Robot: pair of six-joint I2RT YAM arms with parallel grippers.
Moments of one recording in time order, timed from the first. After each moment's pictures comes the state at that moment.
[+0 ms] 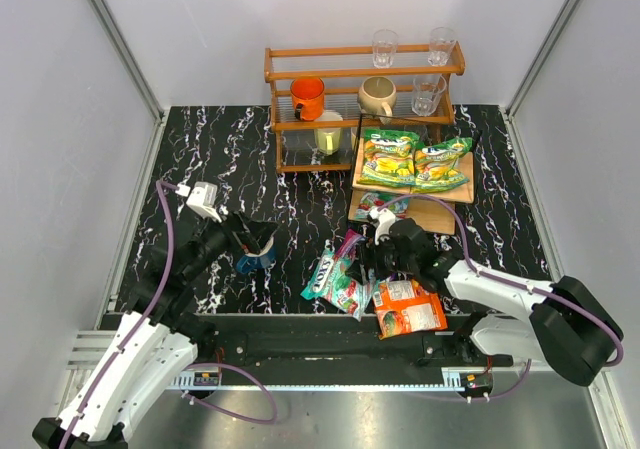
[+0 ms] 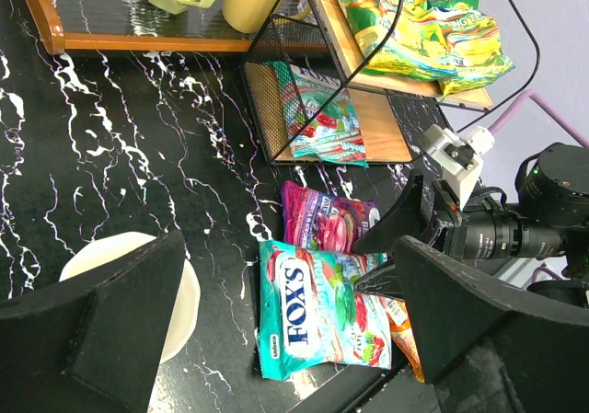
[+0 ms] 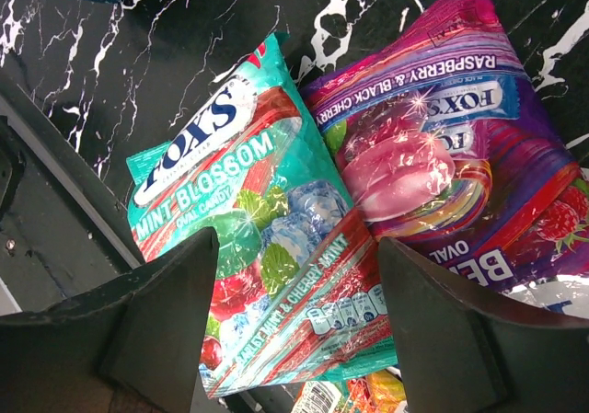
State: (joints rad) left arm -0.40 0.50 0.56 -0.25 0.23 -0.54; right arm 0.73 1.18 0.45 0.08 -0.25 0.39
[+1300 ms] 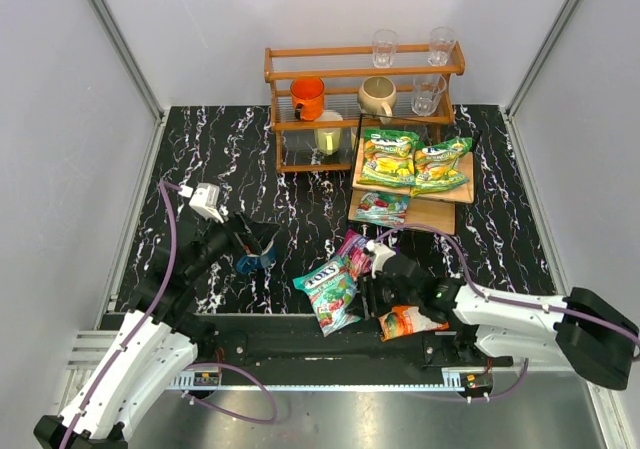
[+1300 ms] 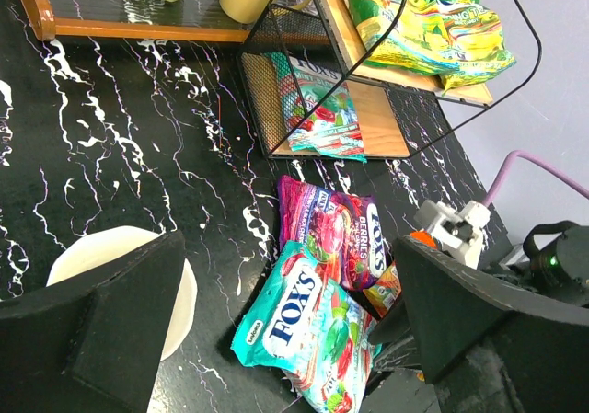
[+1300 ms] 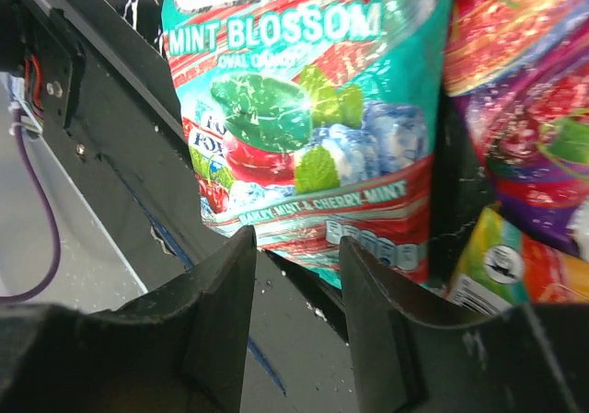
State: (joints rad) left arm -0.40 0.51 0.53 -0.22 0.24 -0.56; right arm 0.97 1.01 0.29 0.06 -0.22 0.71
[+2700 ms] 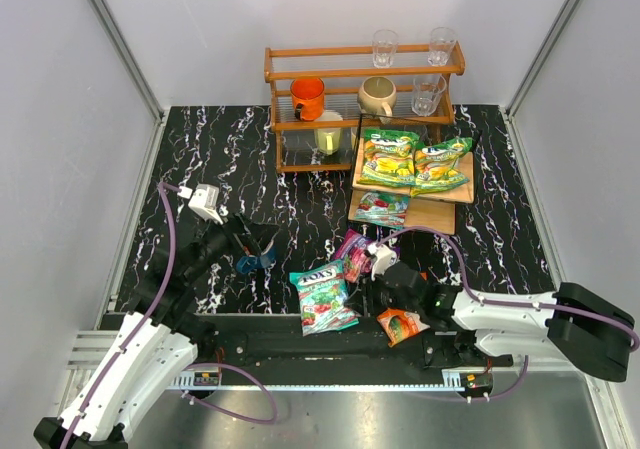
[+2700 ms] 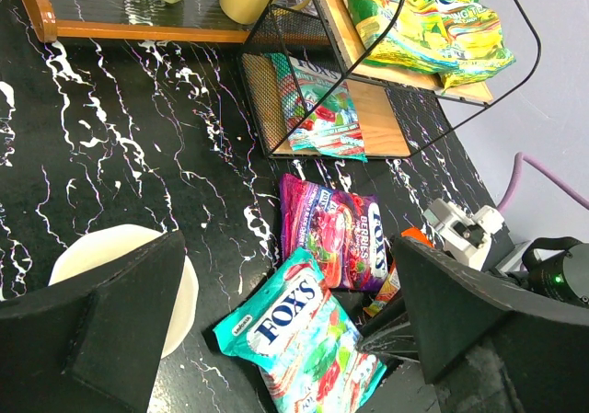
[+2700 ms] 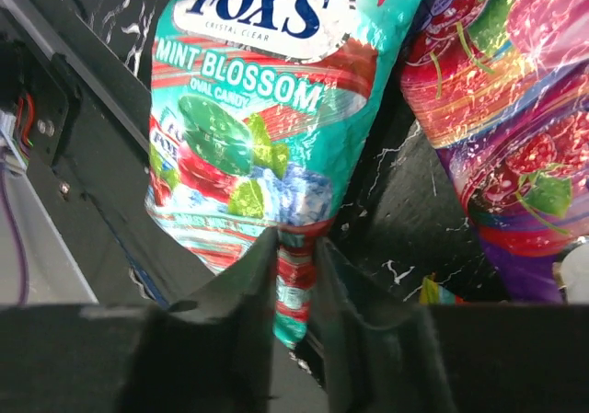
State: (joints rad) left arm -0.40 0.49 0.53 -0.23 0.24 -0.55; right arm 1.08 1.08 0.22 0.29 -0.05 0.69
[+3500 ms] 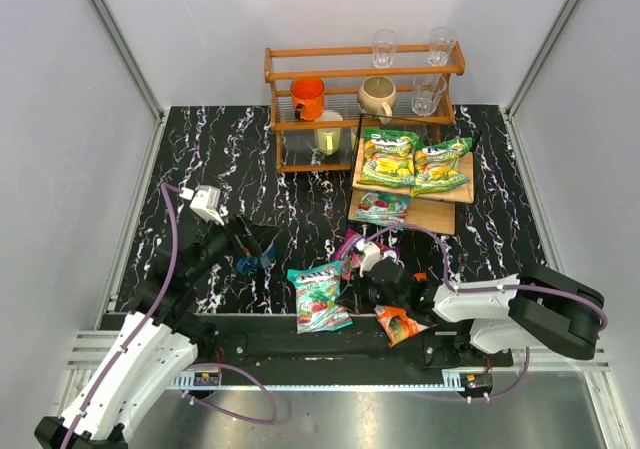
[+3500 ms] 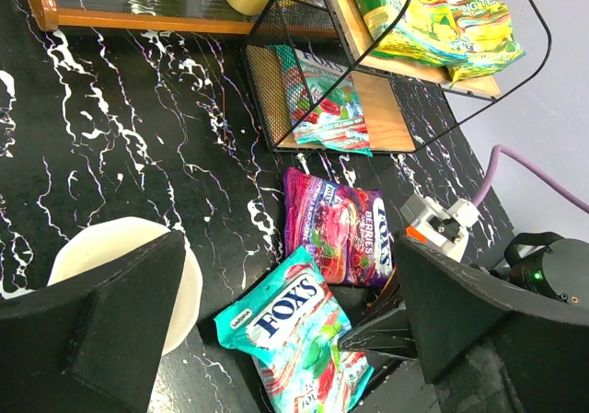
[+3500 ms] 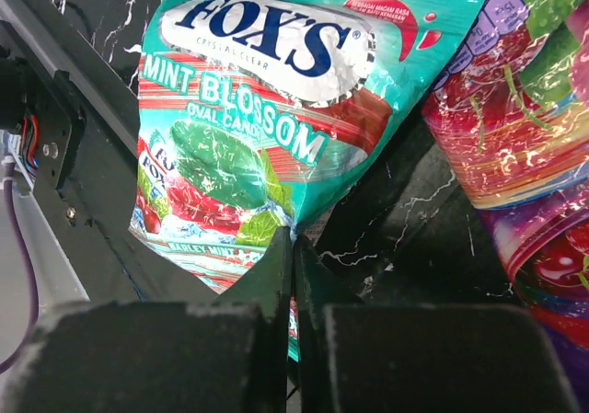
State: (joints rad) left arm -0.40 0.49 0.51 -0.23 0.24 -0.55; right arm 1.08 1.30 0.28 0.44 -0.06 0.73
